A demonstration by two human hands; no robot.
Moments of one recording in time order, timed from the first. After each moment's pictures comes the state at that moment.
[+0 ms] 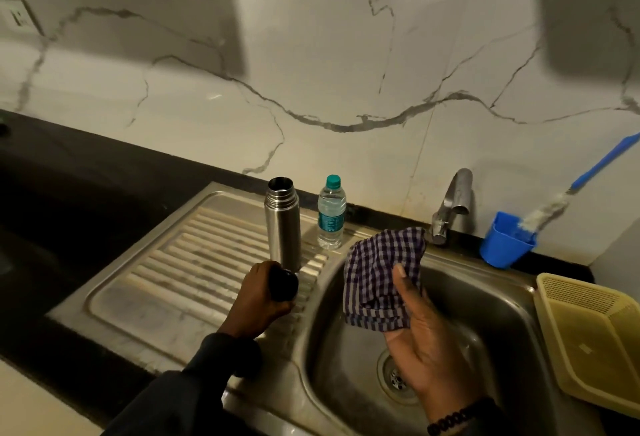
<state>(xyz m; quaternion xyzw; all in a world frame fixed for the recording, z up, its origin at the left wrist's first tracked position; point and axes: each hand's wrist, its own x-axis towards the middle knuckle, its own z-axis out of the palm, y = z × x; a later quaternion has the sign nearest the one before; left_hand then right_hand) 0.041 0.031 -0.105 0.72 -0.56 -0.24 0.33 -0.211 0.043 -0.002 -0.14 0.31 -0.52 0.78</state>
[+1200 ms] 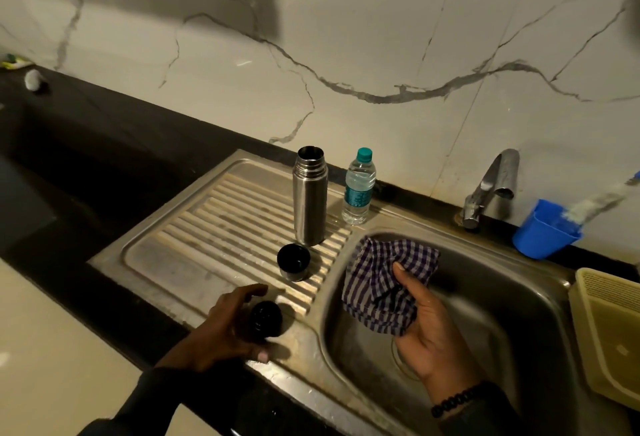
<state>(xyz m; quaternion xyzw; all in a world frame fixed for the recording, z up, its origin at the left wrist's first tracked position) 0.100 0.145 -0.133 0.66 -0.58 -0.40 0.28 -0.198 0.048 -0.026 -0.14 0.35 -0.42 0.83</state>
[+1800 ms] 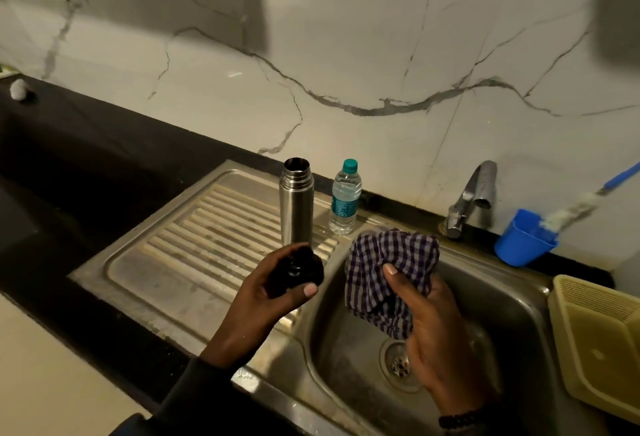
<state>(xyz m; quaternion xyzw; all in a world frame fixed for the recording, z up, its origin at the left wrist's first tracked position) -0.004 0.105 -0.040 0.54 -0.47 -0.41 0.56 -0.212 0.051 -0.002 -0.39 0.40 -0.50 0.67</state>
